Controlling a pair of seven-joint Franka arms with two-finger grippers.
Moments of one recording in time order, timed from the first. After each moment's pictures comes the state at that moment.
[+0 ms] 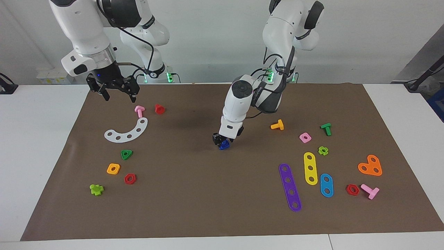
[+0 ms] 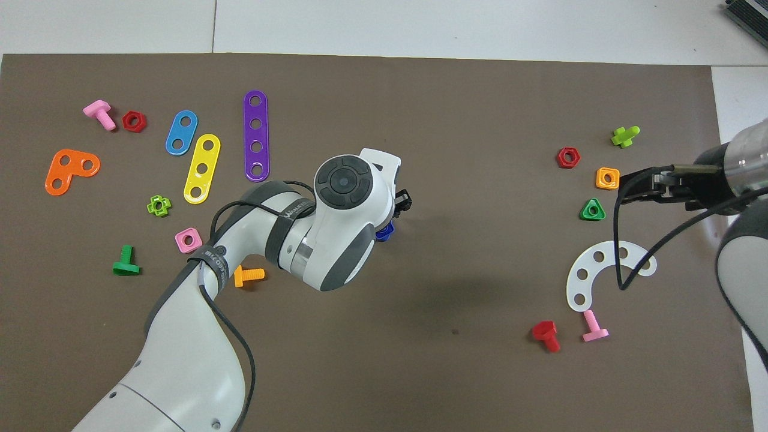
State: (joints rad) left arm -0.57 0.48 -0.12 -1.69 -0.08 2.26 -1.02; right arm 0.05 -0.03 0.01 -1.66 -0.01 1.65 0.18
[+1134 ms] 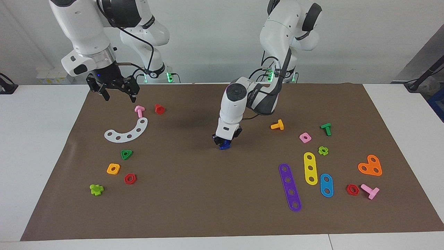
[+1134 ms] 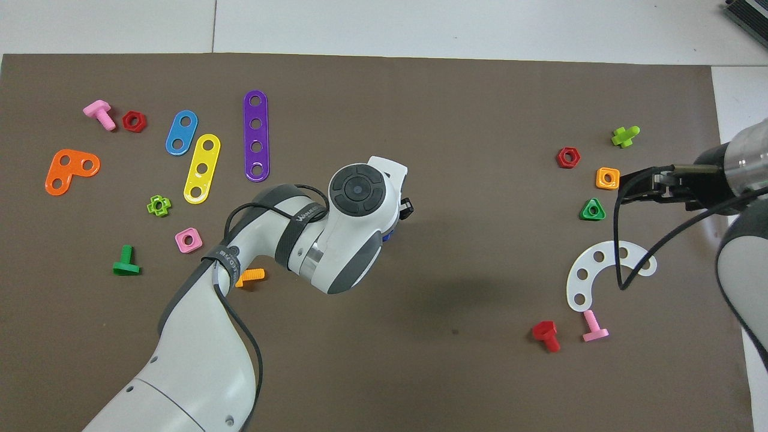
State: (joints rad) left arm -0.59 0.50 -0.11 -1.65 -0.04 2.18 -1.02; right arm 0.05 -0.03 0.01 -1.66 -0.01 1.65 0.18
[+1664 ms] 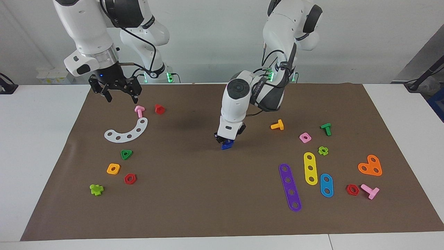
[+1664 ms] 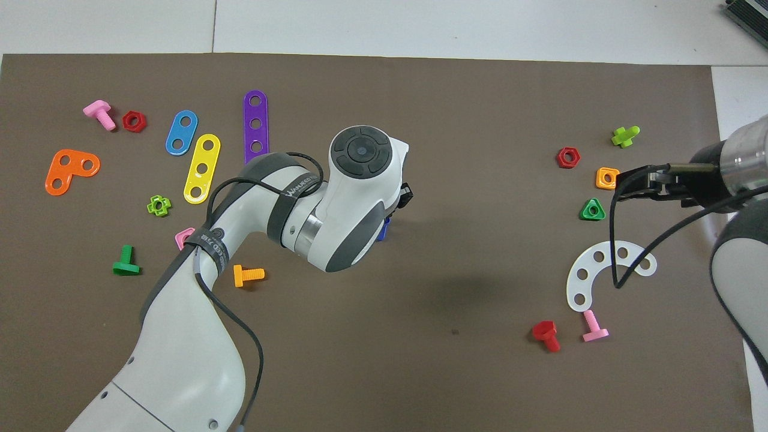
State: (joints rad) left arm -0.54 0.52 -0.10 -1.46 -0.04 1.96 -1.00; right arm 0.08 -0.03 0.02 -1.68 -0.01 1.69 0.18
